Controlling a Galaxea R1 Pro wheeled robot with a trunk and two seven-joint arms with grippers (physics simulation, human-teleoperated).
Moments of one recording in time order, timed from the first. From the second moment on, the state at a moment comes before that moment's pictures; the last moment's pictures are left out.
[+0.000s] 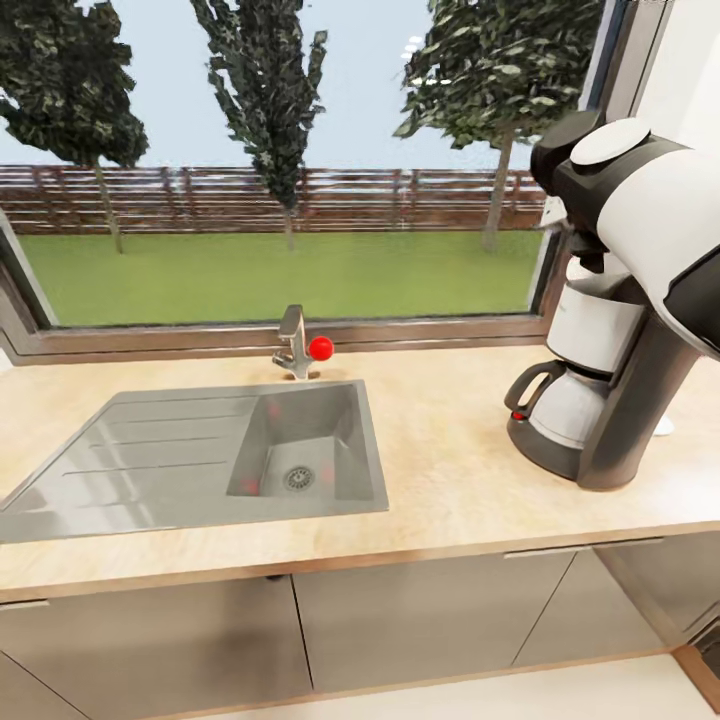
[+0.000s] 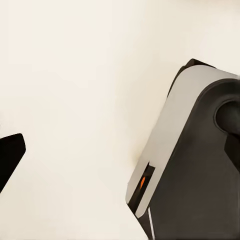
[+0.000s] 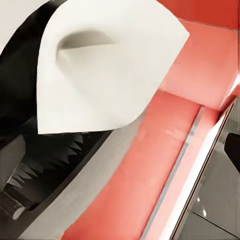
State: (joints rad) left arm 0.02 0.18 0.07 0.00 0.35 -0.27 -0.11; right arm -2.07 -0.01 1.17 -0.03 1.02 0.67 1.21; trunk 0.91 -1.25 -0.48
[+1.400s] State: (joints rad) left arm 0.02 0.18 0.07 0.00 0.35 -0.27 -0.11; right arm -2.07 -0.19 1.00 -0.19 1.02 0.71 1.10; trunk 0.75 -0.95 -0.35
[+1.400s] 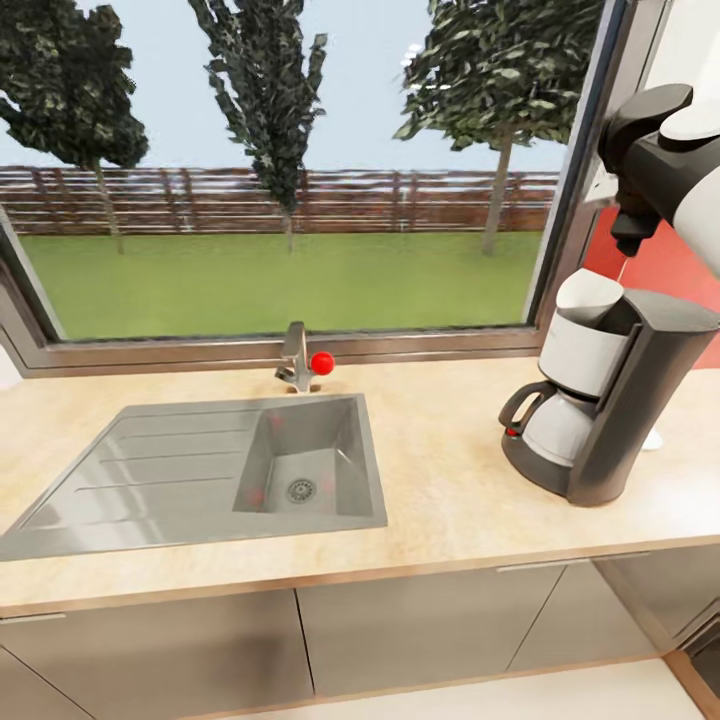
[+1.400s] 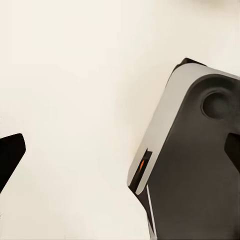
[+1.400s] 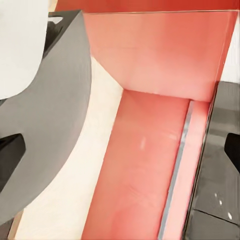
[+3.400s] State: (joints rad) left arm 0.02 0.06 0.07 -0.01 0.33 -0.33 -0.11; right arm -2.07 -0.33 0.59 -0.13 0.76 0.72 0.55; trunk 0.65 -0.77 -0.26
